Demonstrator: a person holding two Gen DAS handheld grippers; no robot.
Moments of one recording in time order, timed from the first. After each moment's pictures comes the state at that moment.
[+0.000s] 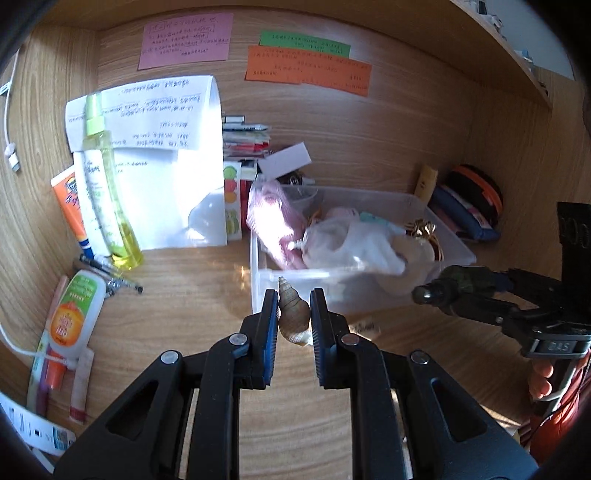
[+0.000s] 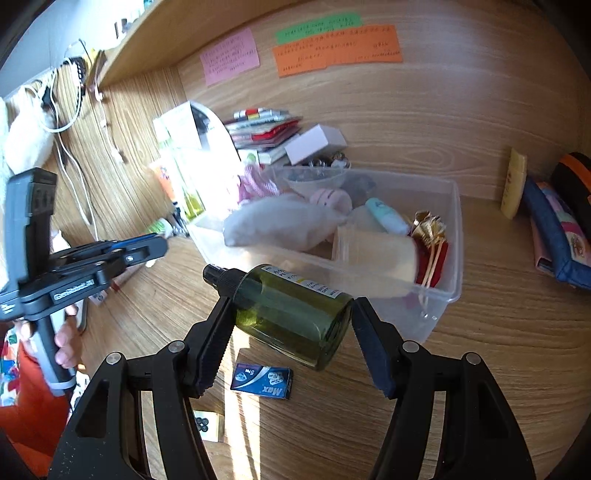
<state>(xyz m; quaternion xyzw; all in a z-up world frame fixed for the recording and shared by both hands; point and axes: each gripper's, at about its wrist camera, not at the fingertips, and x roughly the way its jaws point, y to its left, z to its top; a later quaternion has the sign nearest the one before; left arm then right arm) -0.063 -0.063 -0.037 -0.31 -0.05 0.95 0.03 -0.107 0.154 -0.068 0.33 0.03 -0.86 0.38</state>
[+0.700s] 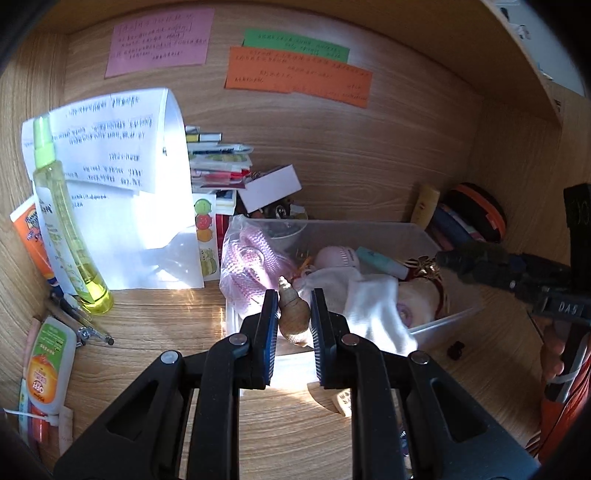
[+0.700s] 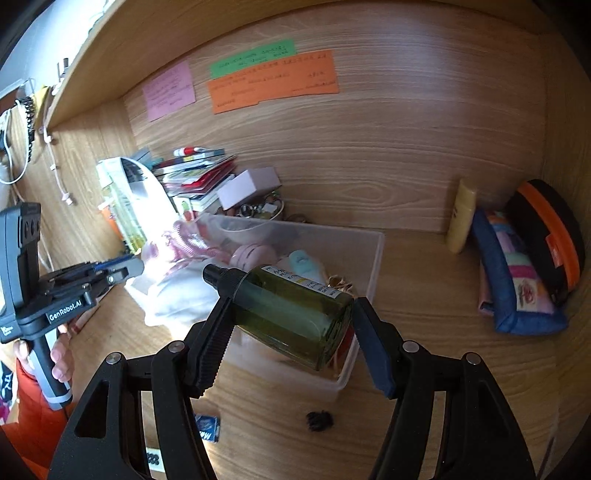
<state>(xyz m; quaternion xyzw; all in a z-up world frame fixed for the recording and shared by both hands) -0.124 -0.059 -0.032 -0.31 -0.06 0.95 0.05 -0.166 0.177 -0.036 0.33 0.03 -0.89 0.31</state>
